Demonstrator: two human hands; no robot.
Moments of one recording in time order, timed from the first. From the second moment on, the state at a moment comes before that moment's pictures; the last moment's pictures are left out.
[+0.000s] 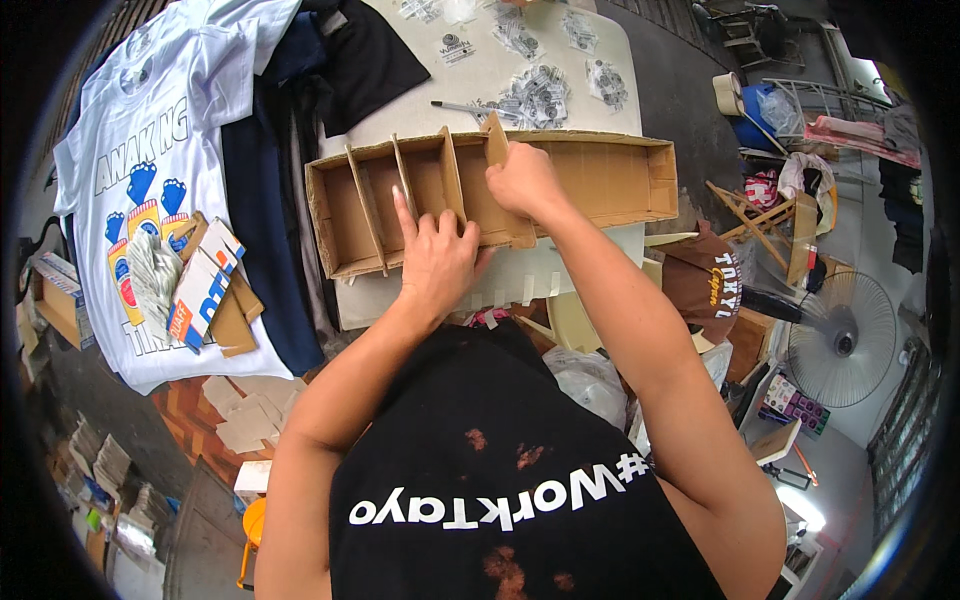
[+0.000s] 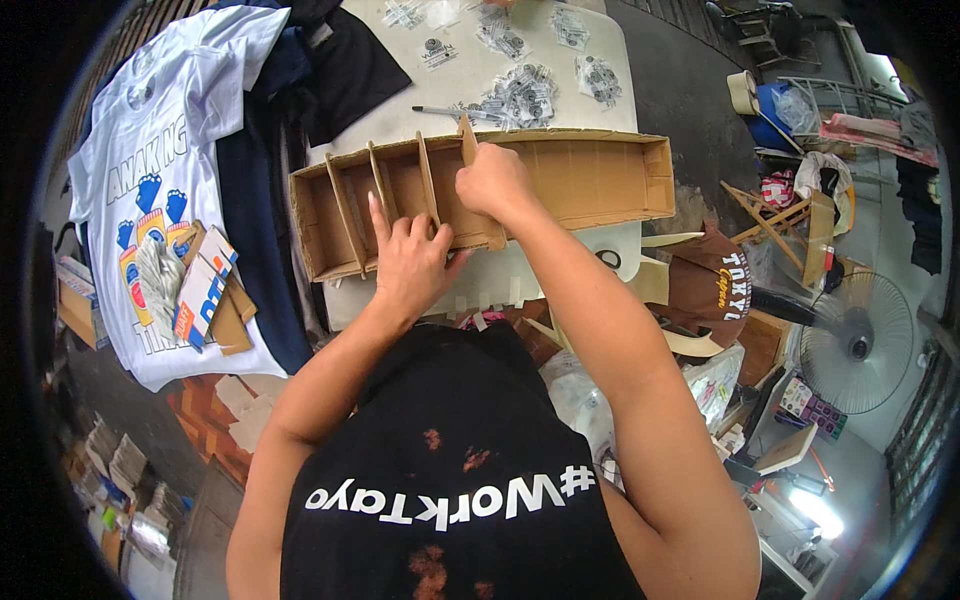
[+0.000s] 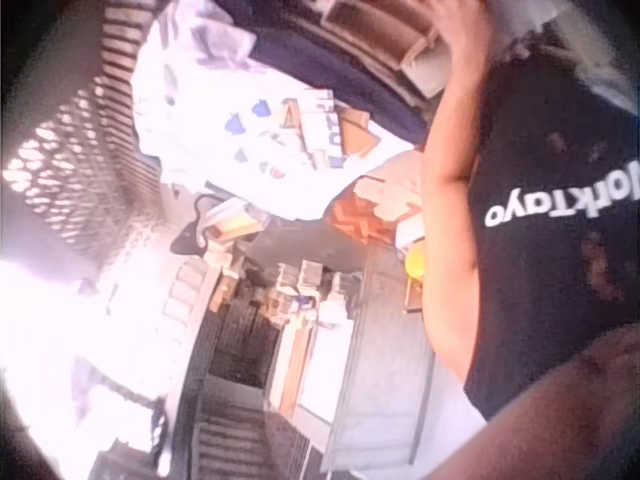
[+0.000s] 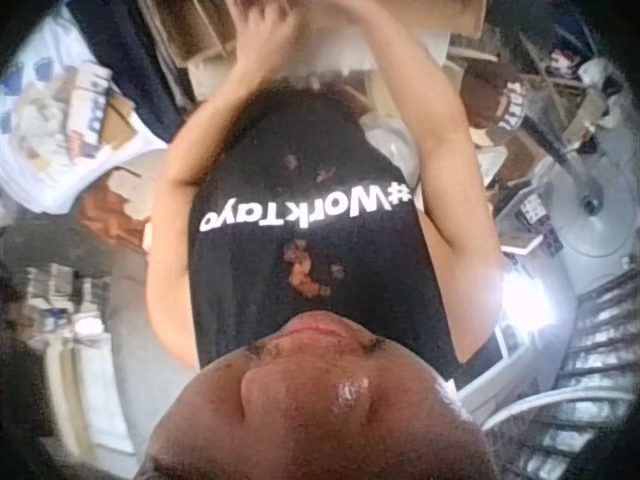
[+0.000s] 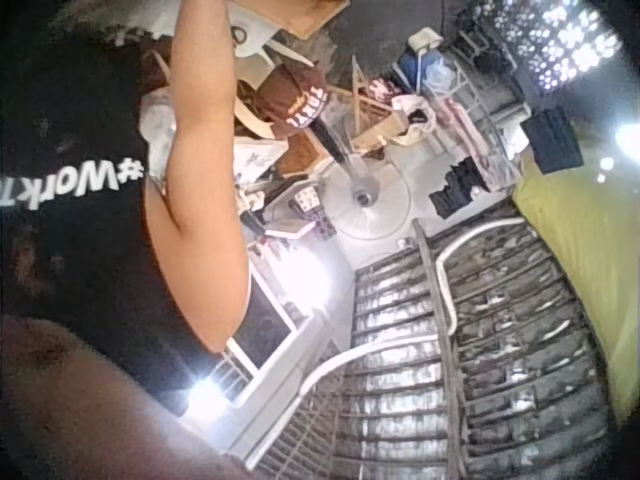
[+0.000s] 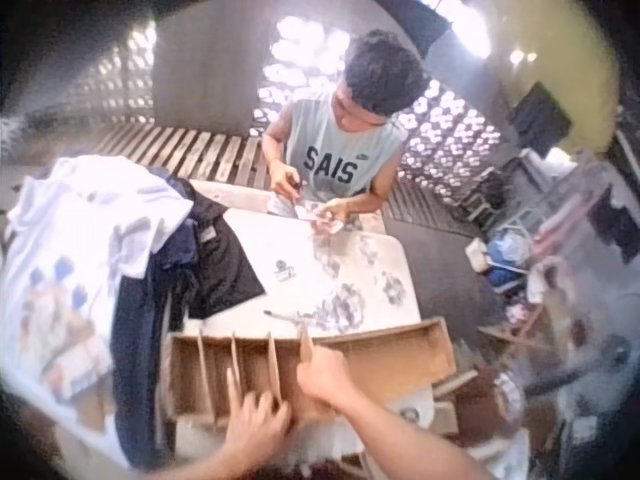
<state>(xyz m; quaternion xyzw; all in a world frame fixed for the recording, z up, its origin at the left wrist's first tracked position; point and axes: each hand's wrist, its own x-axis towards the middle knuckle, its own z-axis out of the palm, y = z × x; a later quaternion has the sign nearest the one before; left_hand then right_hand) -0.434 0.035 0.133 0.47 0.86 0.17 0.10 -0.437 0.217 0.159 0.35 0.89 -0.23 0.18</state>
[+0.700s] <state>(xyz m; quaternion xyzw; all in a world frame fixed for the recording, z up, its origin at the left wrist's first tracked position) -0.431 0.038 0.113 0.46 0.85 0.24 0.06 -0.421 0.203 0.125 0.36 0.89 -0.27 0.05</state>
